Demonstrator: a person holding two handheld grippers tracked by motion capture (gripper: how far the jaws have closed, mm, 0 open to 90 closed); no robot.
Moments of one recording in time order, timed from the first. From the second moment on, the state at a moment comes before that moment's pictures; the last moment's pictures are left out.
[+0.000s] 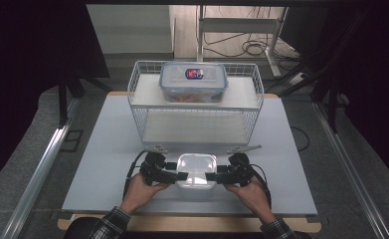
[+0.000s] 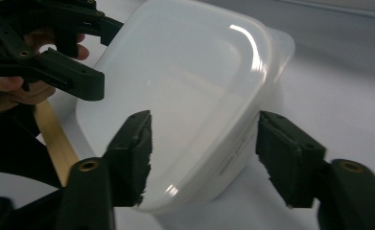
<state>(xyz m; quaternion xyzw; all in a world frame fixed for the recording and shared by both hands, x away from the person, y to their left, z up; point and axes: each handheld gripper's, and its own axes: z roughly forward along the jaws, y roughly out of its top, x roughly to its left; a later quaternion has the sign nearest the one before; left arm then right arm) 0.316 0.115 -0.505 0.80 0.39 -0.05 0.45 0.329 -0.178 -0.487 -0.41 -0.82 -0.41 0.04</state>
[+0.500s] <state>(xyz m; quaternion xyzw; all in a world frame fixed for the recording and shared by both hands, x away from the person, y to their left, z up) 0.294 0.124 -0.493 0.78 0.41 0.01 0.48 0.315 -0.195 -0.476 -0.44 -0.78 -0.45 0.01</state>
